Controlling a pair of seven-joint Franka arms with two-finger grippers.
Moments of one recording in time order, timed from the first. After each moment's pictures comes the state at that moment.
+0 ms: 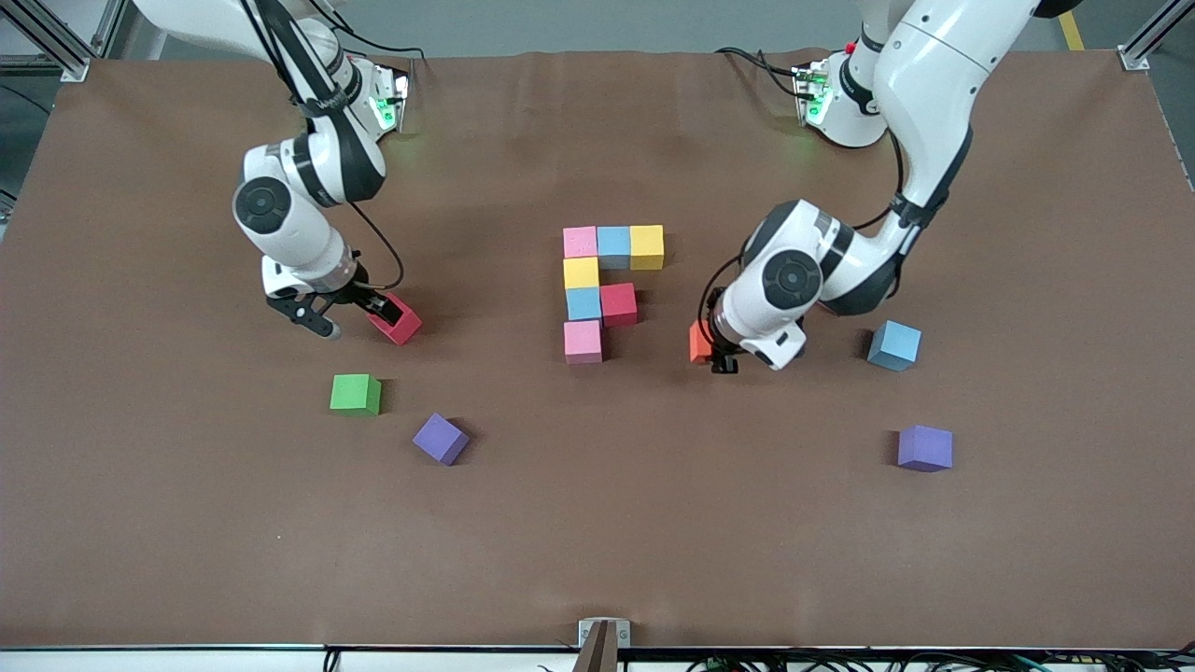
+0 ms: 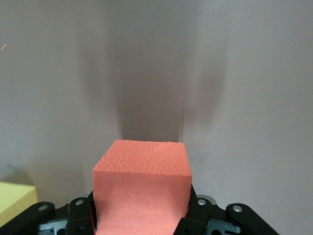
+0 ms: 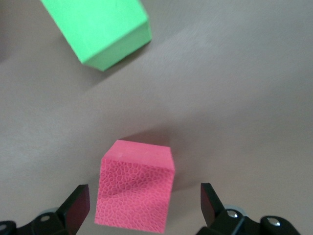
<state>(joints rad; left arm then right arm) -0.18 0.52 -0.43 -1.95 0.05 2.40 -2.23 0.29 0.17 0.00 -2.48 0.02 2.65 0.79</state>
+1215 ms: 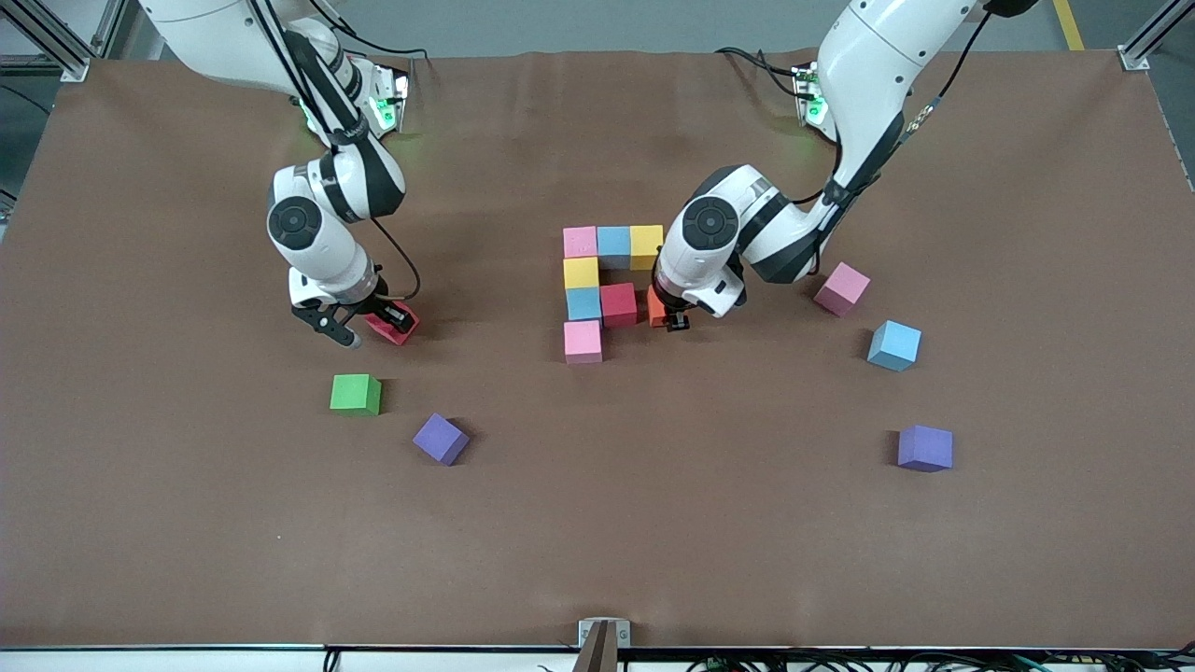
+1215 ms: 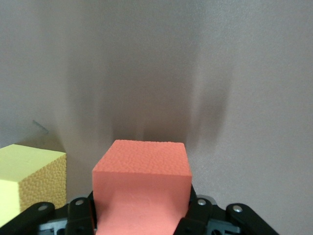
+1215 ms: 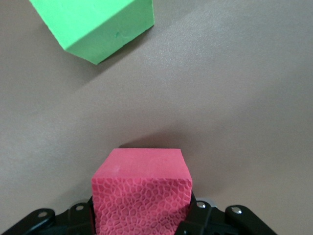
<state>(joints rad) -0.31 0.55 -0.44 -2.00 0.17 2.48 -2.53 0.31 0.26 -0.01 -2.43 0.02 2.67 0.85</state>
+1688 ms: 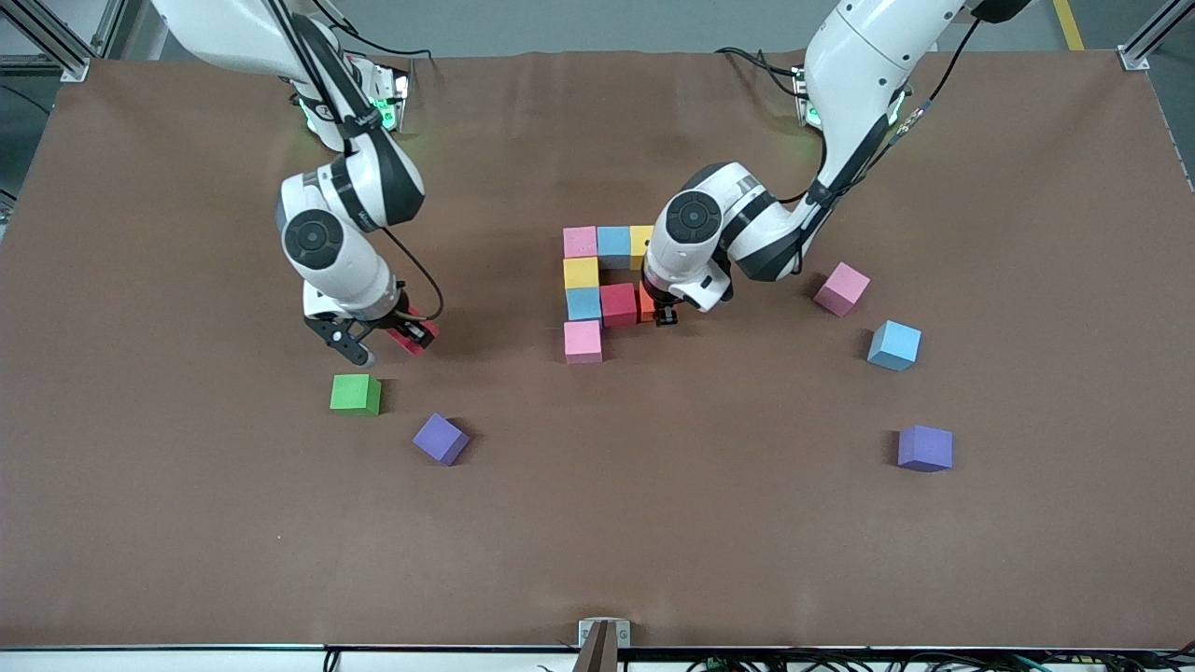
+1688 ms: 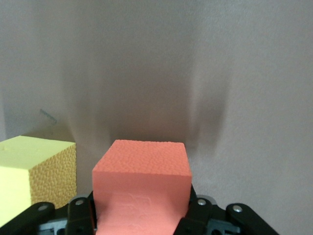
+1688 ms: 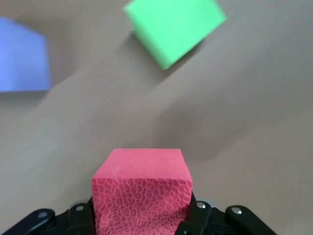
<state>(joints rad) -0.35 0.57 -0.44 -1.99 0.18 2.48 -2.53 0.41 0.29 0.00 -2.14 0.02 2.38 1.04</state>
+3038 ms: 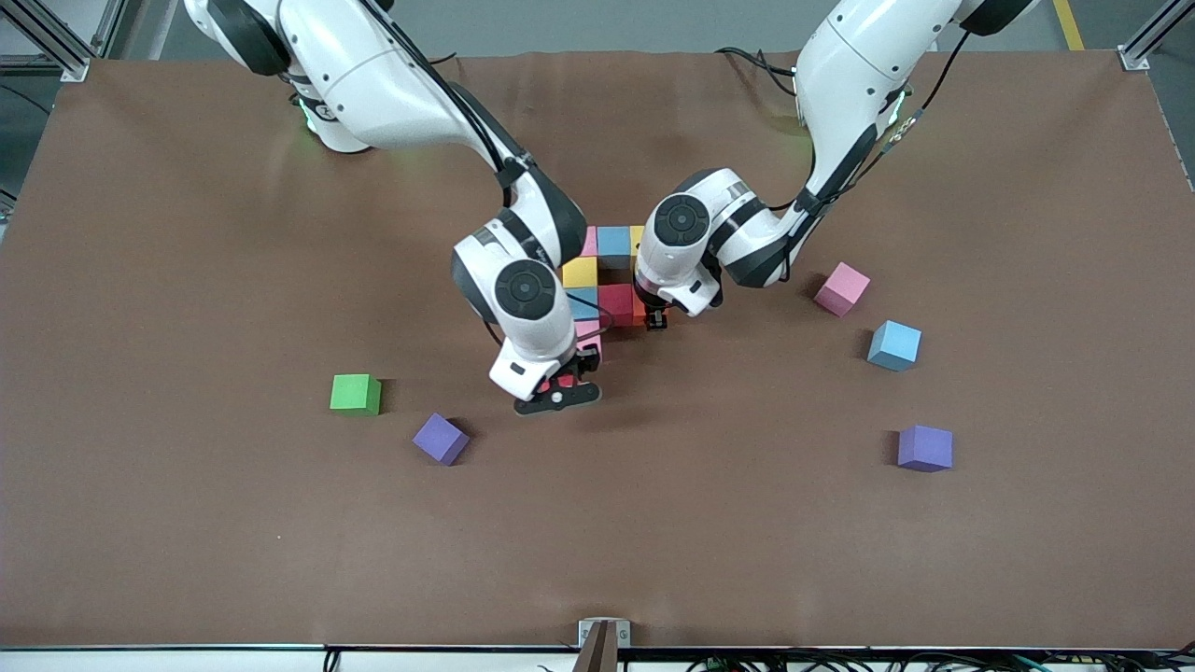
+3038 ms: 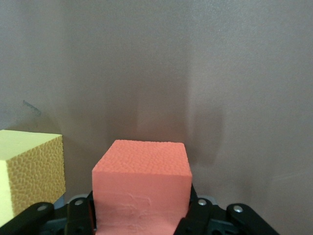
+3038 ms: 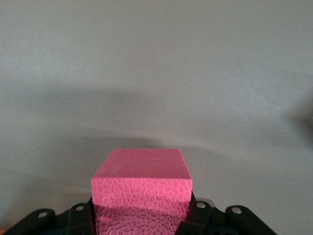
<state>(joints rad) -0.36 0.61 -0.43 -1.94 0.22 2.48 -2.53 0.67 0.84 0.00 -1.30 0.02 2.17 0.46</state>
